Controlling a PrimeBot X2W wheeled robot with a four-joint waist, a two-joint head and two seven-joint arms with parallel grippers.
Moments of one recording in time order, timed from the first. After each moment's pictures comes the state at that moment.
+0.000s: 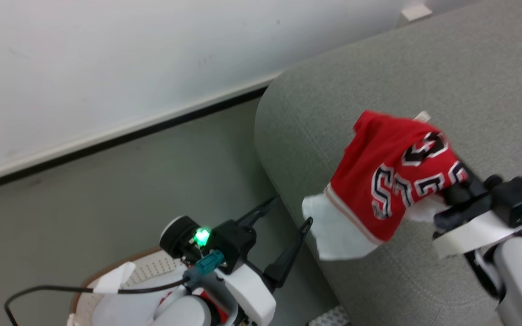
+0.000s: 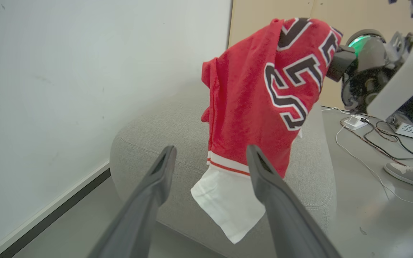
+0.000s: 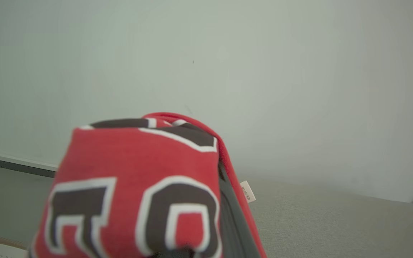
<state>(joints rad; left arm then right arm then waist) -0.36 0.17 -0.59 0.01 -0.20 -0.08 0.04 -0.50 -0.29 0.36 0.31 0.29 0.13 -0.26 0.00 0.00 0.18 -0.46</state>
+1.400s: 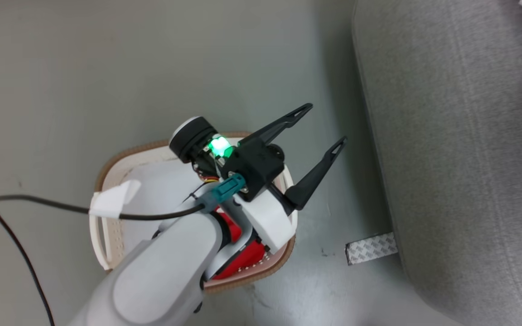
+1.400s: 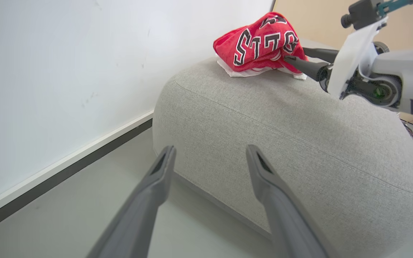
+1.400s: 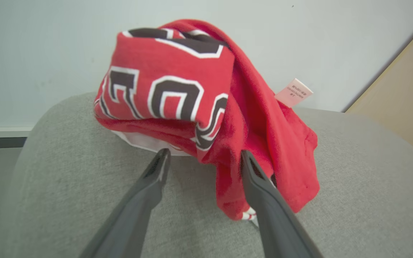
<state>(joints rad) -0.75 0.22 -0.71 0.05 -0.25 -0.10 0.03 -0.85 -0.13 -0.48 0.68 -0.20 0.13 -0.26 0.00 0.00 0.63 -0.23</state>
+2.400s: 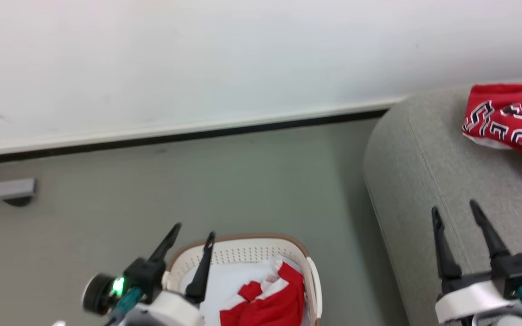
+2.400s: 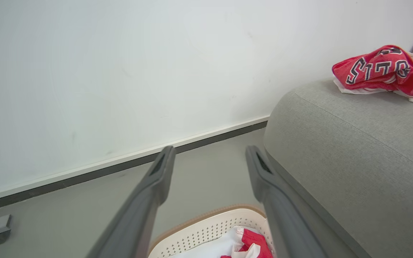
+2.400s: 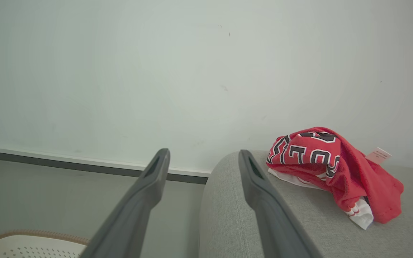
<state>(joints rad) -0.25 0.31 -0.54 0.21 -0.34 0.19 -0.24 -0.20 -0.05 -0.02 0.26 0.01 0.13 -0.26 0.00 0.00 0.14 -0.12</state>
